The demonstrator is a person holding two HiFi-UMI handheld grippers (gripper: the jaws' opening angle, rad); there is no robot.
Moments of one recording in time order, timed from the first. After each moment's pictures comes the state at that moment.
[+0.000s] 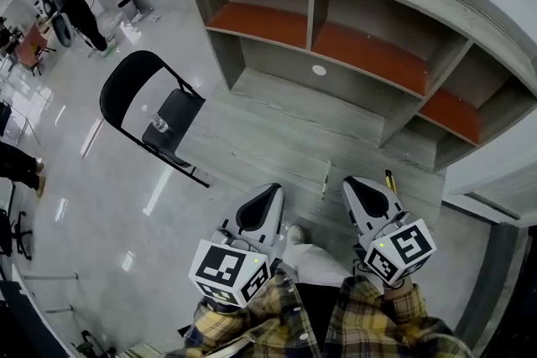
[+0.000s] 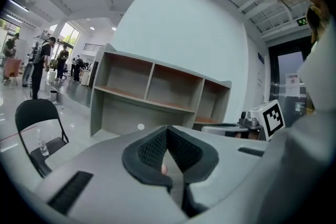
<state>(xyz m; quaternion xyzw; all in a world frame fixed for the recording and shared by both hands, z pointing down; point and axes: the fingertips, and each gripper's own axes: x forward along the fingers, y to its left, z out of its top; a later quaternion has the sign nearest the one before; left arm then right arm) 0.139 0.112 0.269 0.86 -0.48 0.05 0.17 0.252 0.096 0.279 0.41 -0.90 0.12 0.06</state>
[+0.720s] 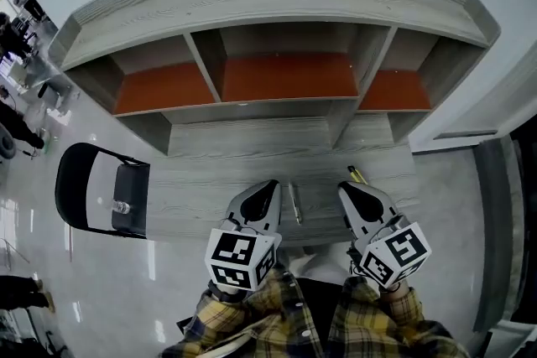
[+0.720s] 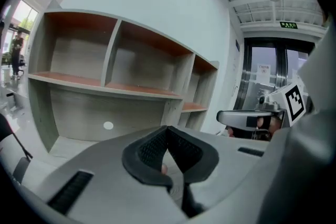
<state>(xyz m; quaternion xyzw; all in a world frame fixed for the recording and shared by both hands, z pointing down) 0.235 -0.002 0.311 0.93 -0.30 0.15 0.17 0.331 0.054 0.281 0.60 -0.78 0.15 0.04</state>
